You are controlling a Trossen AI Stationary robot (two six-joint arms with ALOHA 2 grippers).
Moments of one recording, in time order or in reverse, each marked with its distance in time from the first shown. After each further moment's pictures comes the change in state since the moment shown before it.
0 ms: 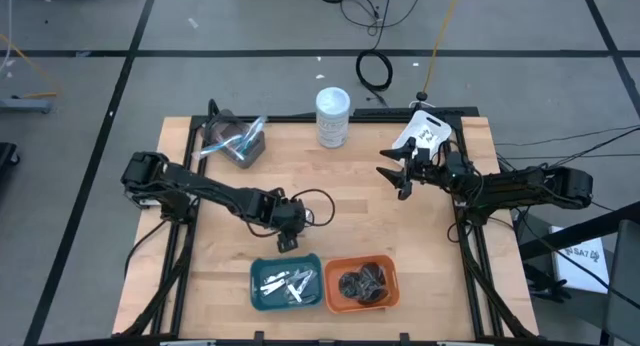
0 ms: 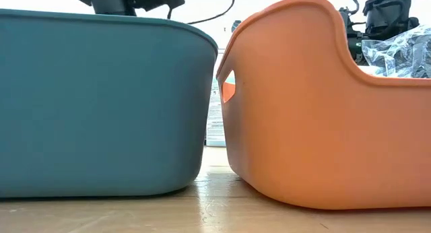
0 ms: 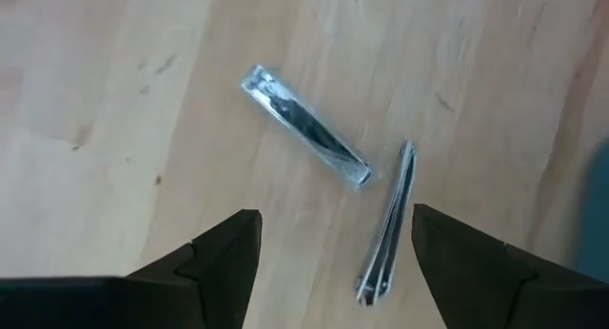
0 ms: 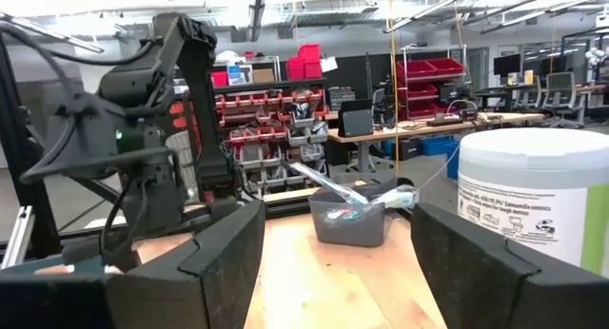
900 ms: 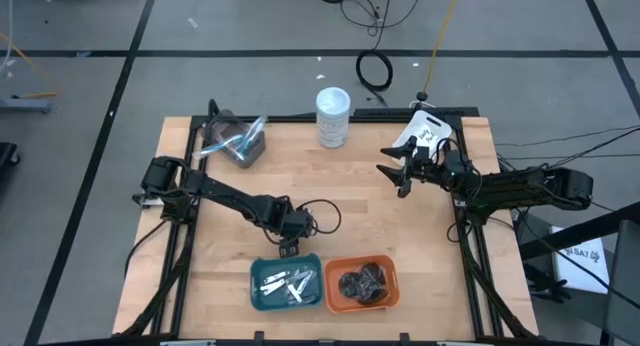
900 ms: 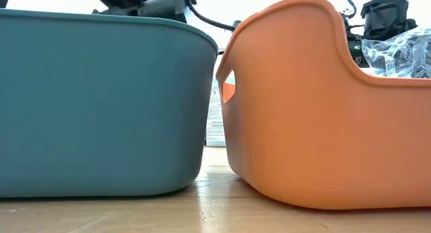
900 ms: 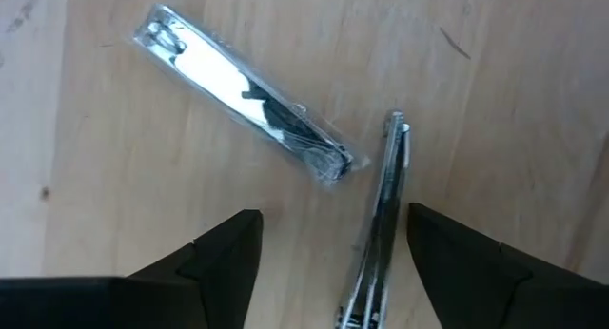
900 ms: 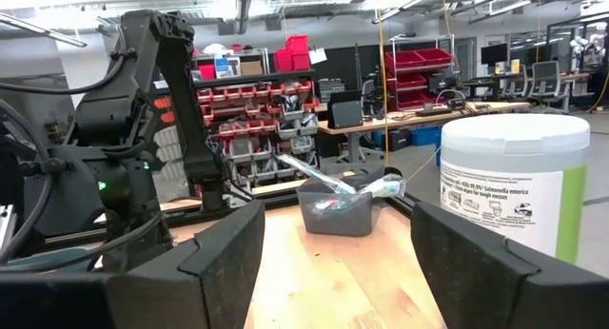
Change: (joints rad) left arm -0.001 0.185 0.003 0.028 0.132 0.039; right arm -0.031 0.000 0.000 -0.027 -0.001 0.008
